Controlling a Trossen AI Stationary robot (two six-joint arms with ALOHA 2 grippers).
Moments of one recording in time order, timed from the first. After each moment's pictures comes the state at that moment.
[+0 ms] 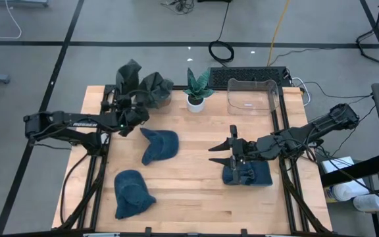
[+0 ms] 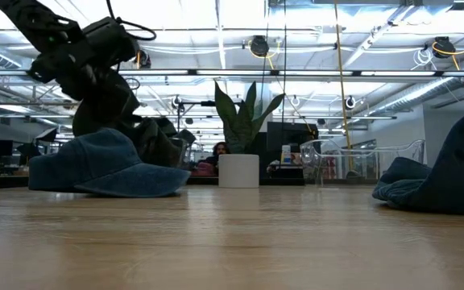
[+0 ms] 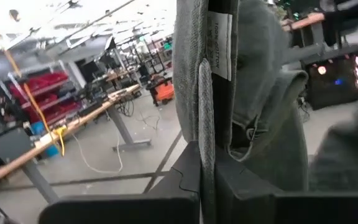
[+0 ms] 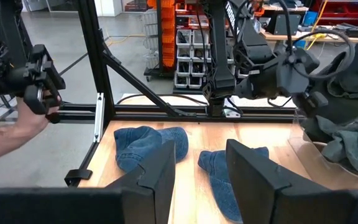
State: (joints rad) left arm 0.32 1.16 0.51 -0.18 -1.55 -0.53; right arm 0.42 1.22 1.11 -0.10 0.39 0.10
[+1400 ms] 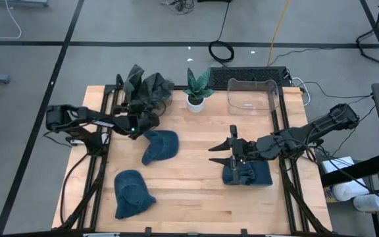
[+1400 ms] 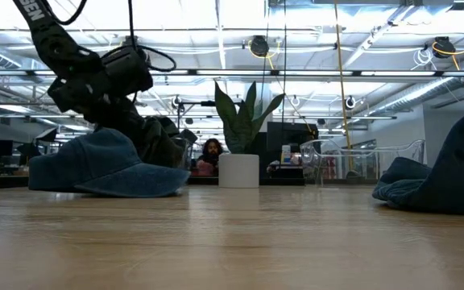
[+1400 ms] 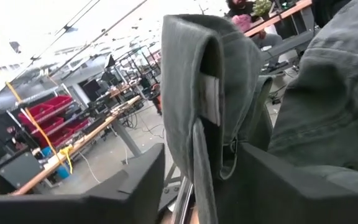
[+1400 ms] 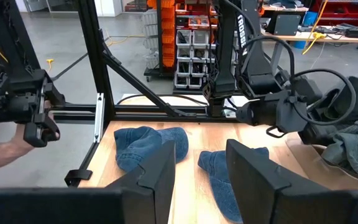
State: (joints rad) left arm 0.27 1.46 0.51 0.03 -1.57 -0.48; right arm 0.42 1.22 1.11 -0.10 0.39 0.10
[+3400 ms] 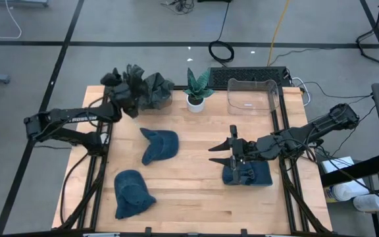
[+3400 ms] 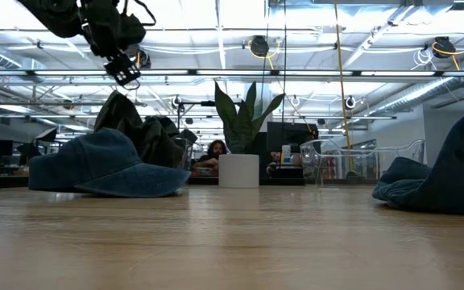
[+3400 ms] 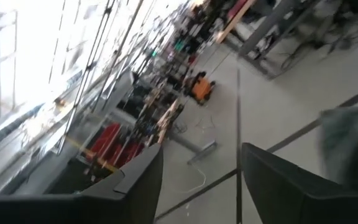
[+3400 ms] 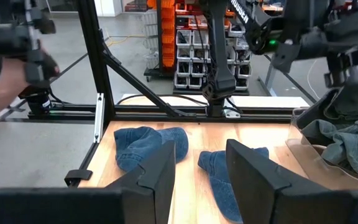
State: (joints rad) left arm 0.43 1.17 0.70 0.62 -1.50 1.05; right arm 0.42 1.22 1.11 -0.10 0.39 0.10
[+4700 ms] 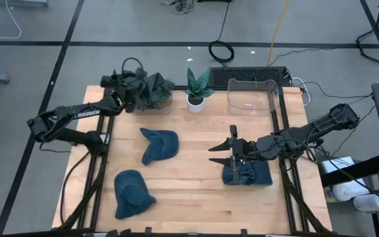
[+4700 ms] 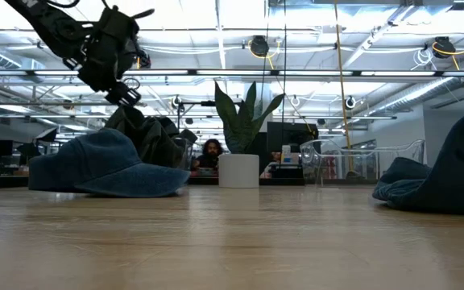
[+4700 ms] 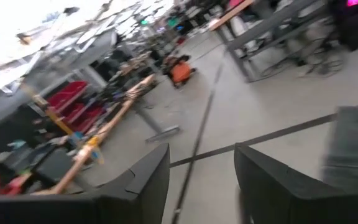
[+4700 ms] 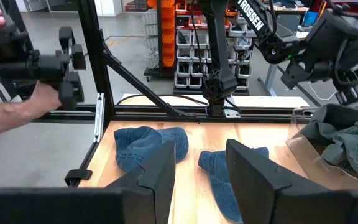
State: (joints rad) left arm 0.65 1.25 0.64 0.31 -1.28 0.31; right arm 0.42 1.22 1.11 -0.10 0.39 0.10
